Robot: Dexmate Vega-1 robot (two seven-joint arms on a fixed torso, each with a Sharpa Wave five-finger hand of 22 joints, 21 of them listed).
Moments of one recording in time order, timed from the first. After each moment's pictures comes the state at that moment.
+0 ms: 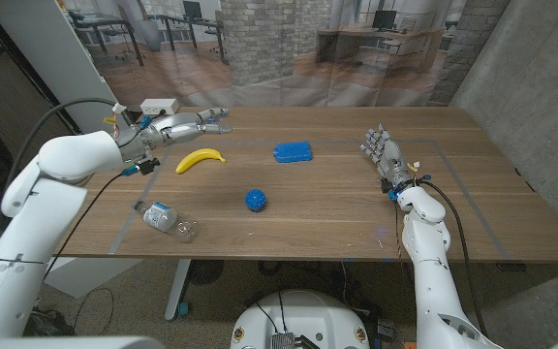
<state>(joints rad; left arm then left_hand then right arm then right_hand) 1.19 0.60 -0.30 -2.12 0.12 0.03 -0.79 0.27 0.00 0.40 -0.09 0.22 -0.17 0.02 0.19 0.17 -0.15 0.00 0.20 0.18 -0.17 0.08 0.19 0.17 -0.17 0.14 0.54 0.19 -0.94 0.16 0.33 -1.40 -0.01 0.15 0.49 0.12 0.10 0.23 0.09 0.21 0.08 0.06 0.18 0.18 0.10 0.07 0.19 0.18 0.00 0.01 0.18 0.17 0.18 0.00 0.19 0.17</state>
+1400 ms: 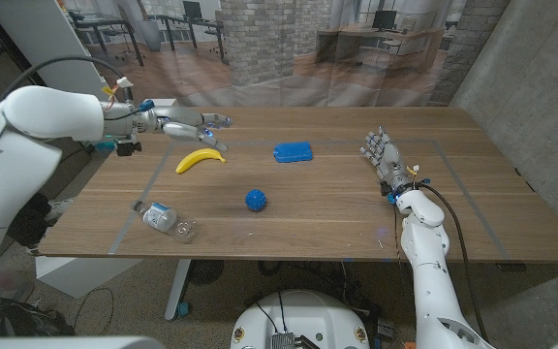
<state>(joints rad) 1.10 0.82 -0.30 -2.21 0.14 0.10 -1.05 0.43 -0.03 0.42 -0.17 0.21 -0.16 0.07 0.21 0.18 -0.12 0.05 0.22 0.19 -0.14 0.11 0.19 0.17 -0.16 0.15 0.53 0.19 -0.95 0.16 0.33 -1.39 0.00 0.16 0.48 0.12 0.10 0.23 0.09 0.21 0.08 0.06 0.18 0.18 0.10 0.07 0.19 0.18 0.00 0.01 0.18 0.17 0.18 0.00 0.19 0.17</state>
